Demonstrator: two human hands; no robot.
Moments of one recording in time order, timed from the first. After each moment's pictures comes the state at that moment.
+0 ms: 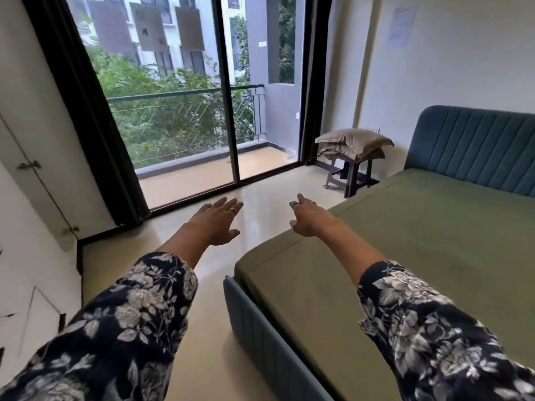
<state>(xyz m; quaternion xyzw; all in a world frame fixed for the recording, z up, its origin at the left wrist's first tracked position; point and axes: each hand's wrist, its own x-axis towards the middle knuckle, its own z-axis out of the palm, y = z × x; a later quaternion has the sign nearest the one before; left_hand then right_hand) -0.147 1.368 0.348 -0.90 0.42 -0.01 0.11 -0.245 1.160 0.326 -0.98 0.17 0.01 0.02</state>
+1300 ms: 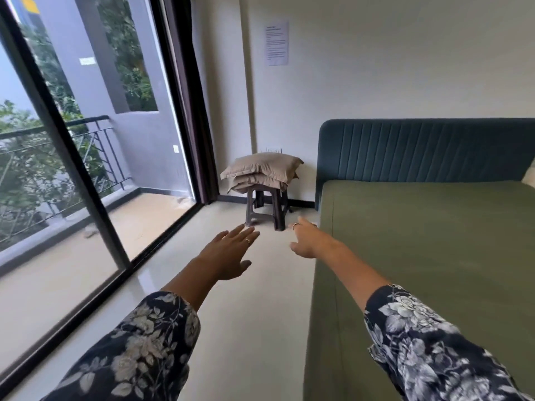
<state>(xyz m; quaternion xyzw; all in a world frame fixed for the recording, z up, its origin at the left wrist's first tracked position) 0.475 1.012 0.322 -0.66 0.74 -0.06 0.07 0.287 0.901 0.313 -0.87 0.49 -0.01 0.10</state>
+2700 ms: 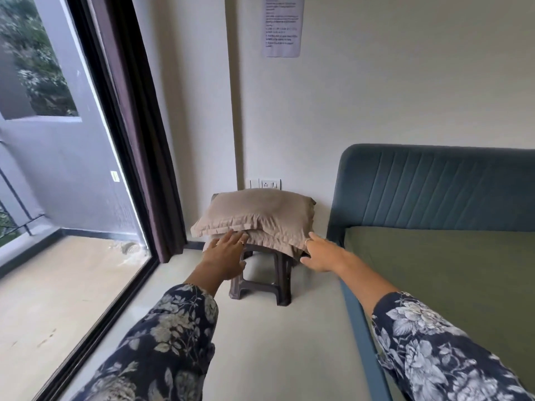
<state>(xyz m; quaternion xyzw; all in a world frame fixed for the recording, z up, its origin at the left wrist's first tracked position) 0.876 0.230 0.298 -0.68 0.73 -0.01 0.03 0.645 0.176 0.306 -0.82 0.56 0.06 0.08</state>
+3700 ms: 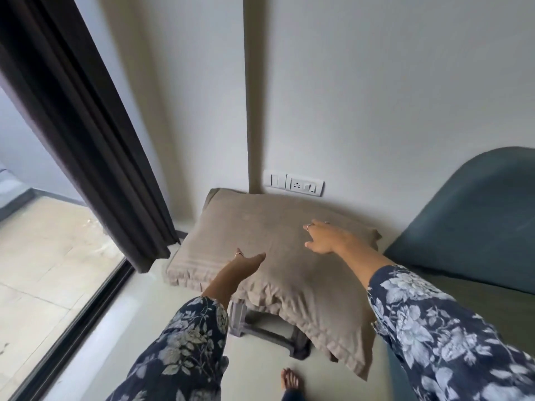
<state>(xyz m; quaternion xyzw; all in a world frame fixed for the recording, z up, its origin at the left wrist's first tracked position) 0.998 -0.357 0.180 -0.77 0.28 0.54 -0.22 0.824 -0.493 0.183 -0.84 0.49 0.21 0.12</state>
